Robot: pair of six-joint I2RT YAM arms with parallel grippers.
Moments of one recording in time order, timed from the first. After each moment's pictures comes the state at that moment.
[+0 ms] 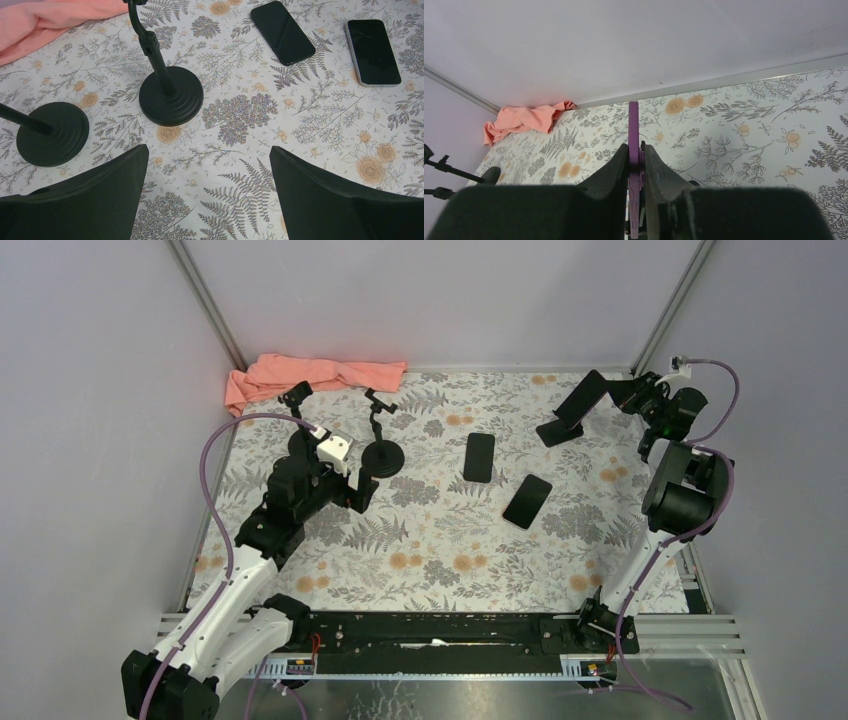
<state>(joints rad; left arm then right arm) -0.36 0.83 0.66 -0.17 0.20 0.08 -0.43 2.05 1.24 0.82 -0.80 0.59</state>
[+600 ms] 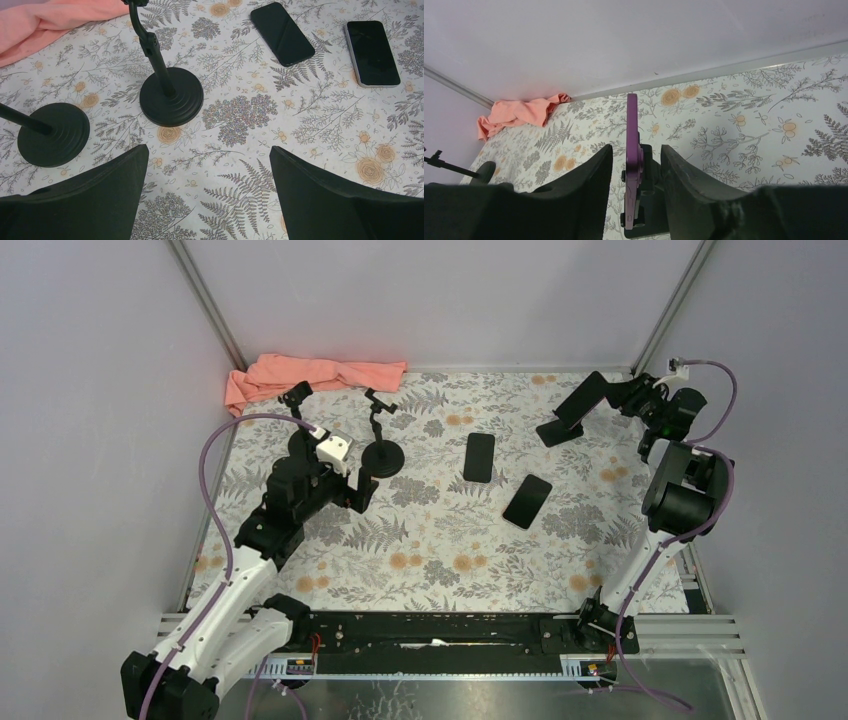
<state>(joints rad) -0.36 0.83 0.66 -0.17 0.20 0.08 -0.43 2.05 1.23 0.78 -0.81 0.55</state>
